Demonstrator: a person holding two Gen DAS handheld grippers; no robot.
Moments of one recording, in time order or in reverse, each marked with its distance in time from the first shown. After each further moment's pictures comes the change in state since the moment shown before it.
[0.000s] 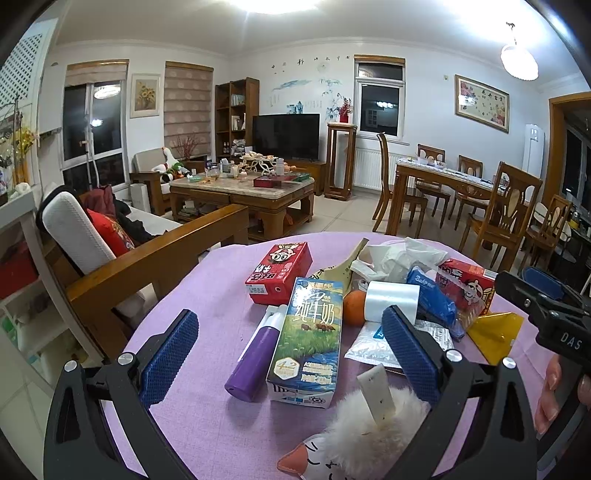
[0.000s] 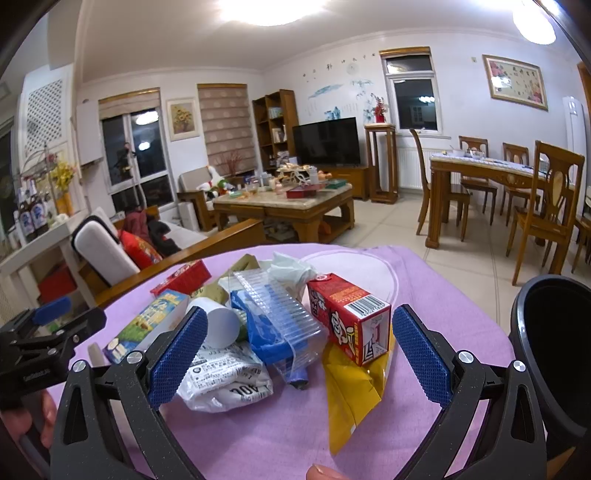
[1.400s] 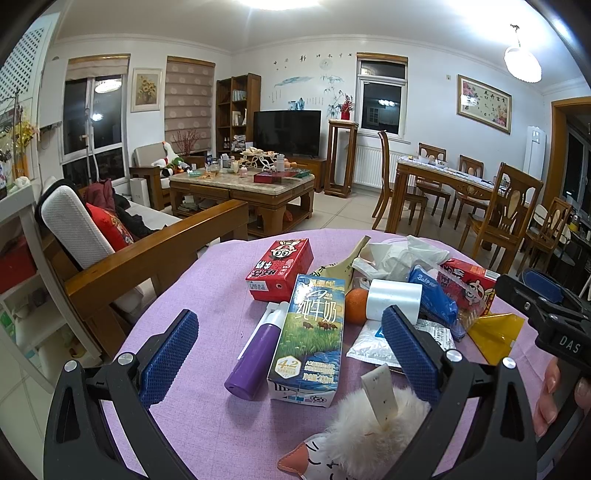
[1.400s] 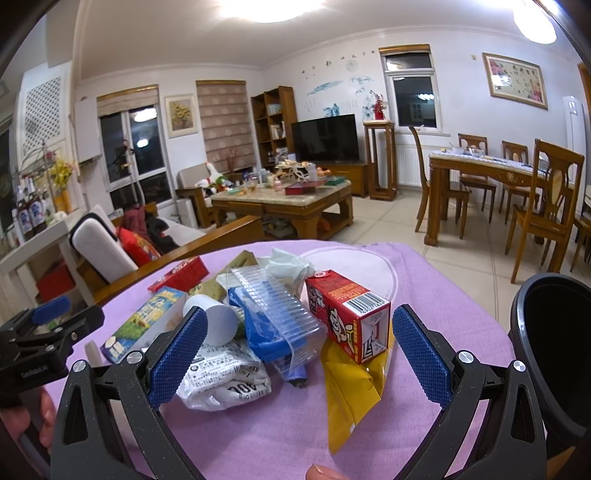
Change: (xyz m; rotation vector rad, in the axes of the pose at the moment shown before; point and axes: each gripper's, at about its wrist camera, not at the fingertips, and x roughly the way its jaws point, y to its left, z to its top) left arm 0.001 0.002 -0.001 -0.014 0.007 -0.005; right arm 0.001 -0.002 -0.003 0.002 0.009 -0.001
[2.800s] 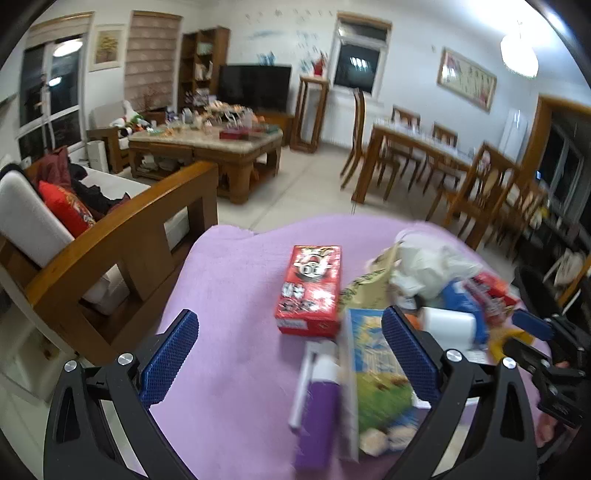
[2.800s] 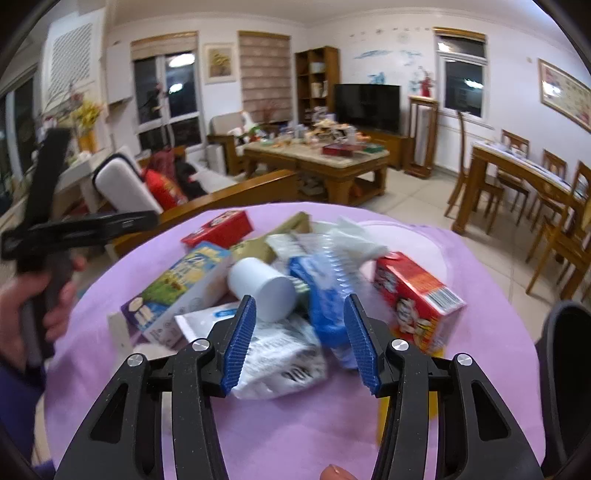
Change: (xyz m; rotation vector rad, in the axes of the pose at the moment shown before) left arm 0.087 0.058 0.058 0.032 0.237 -0.185; right arm 0.036 0.064 -0.004 -0.166 0.198 0.096
